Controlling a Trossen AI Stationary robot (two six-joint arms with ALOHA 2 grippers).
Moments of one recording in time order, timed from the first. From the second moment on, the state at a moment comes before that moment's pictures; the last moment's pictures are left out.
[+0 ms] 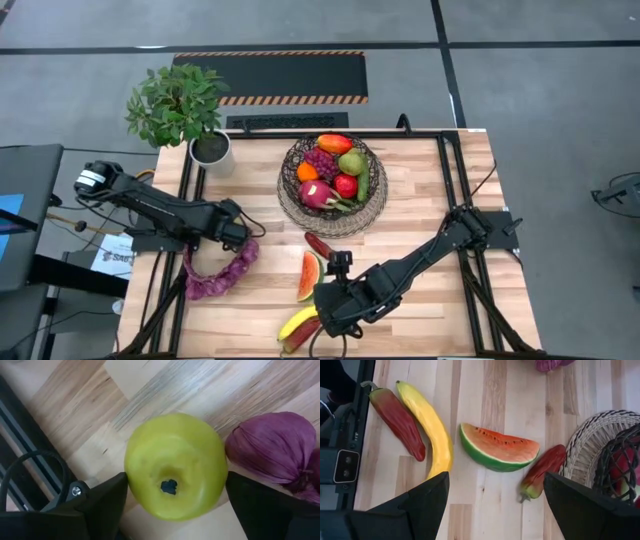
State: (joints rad) left arm -0.25 1.24 0.66 -1.09 -0.27 -1.16; right arm 0.56 2.15 2.18 -1.21 0.39 0.38
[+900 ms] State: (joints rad) left arm -0.36 1.22 0.94 -1.05 -0.47 -1.05; right arm 0.59 2.15 2.35 -1.26 0.63 0.34
